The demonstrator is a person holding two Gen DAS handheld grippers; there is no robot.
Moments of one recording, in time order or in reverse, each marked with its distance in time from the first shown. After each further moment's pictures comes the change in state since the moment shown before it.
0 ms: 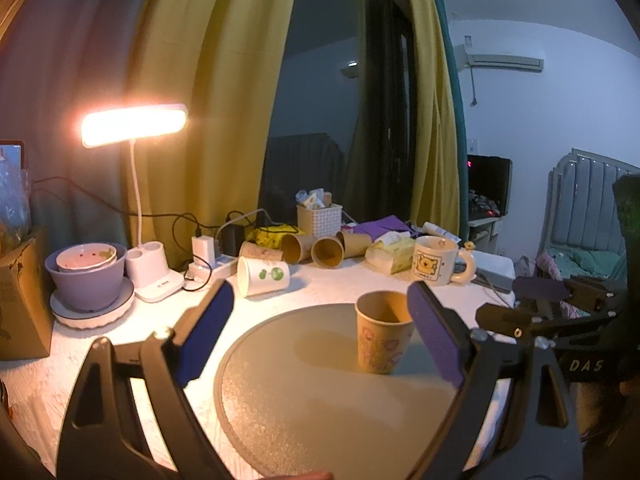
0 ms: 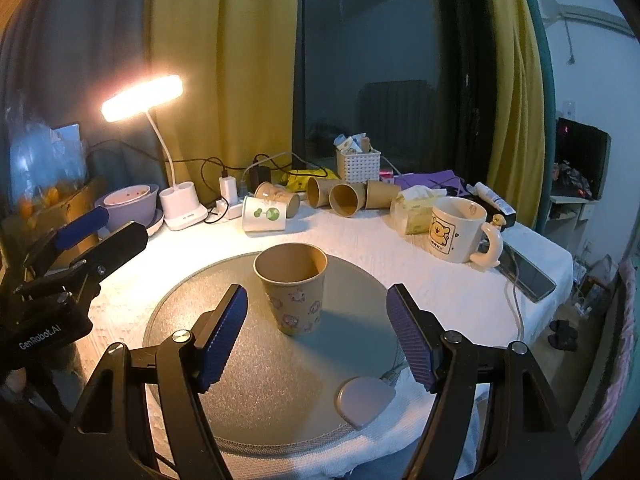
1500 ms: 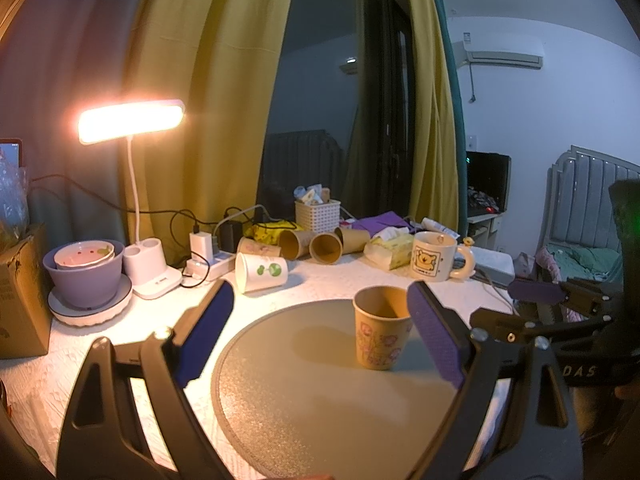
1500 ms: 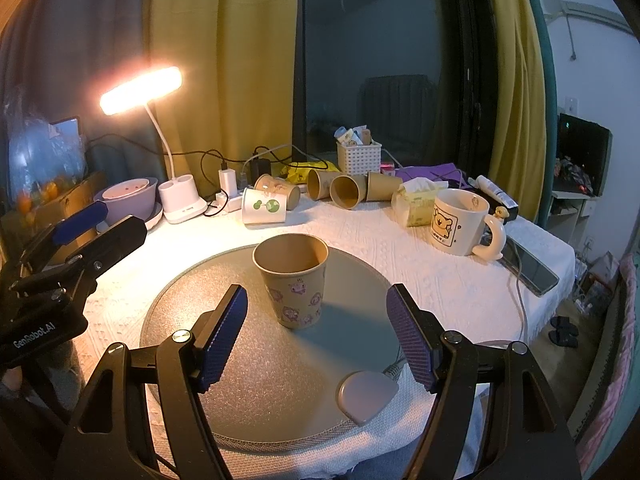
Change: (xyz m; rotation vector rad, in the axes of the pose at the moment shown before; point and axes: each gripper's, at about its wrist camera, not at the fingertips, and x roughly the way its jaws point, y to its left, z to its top) left arm 0.001 -0.003 -0.003 0.004 0.008 -0.001; right arm 0.002 -0.001 -0.006 0.003 0.011 0.003
